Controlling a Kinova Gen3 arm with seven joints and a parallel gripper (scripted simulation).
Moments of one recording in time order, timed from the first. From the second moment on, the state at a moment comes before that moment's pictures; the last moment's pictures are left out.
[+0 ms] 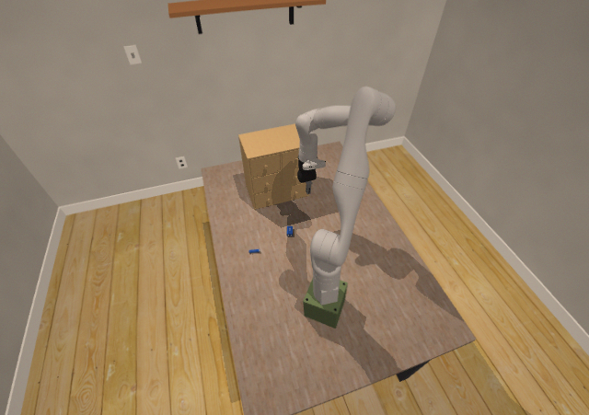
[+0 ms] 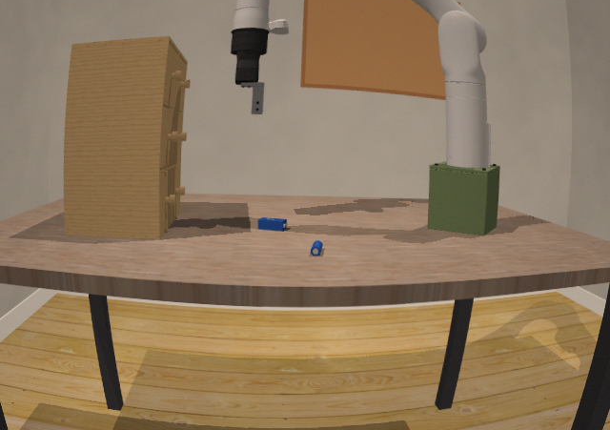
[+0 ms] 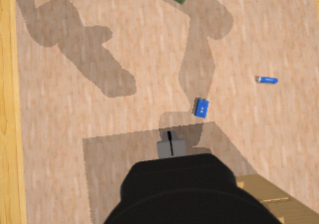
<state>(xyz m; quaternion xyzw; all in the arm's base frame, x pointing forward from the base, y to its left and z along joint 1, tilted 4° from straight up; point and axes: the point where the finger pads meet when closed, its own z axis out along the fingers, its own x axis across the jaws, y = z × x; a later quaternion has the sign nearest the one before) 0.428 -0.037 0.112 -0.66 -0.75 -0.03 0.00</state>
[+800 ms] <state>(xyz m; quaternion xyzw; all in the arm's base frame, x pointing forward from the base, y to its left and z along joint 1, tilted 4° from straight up) 0.433 -0.035 0.107 -0.66 -0.75 -0.05 -0.01</state>
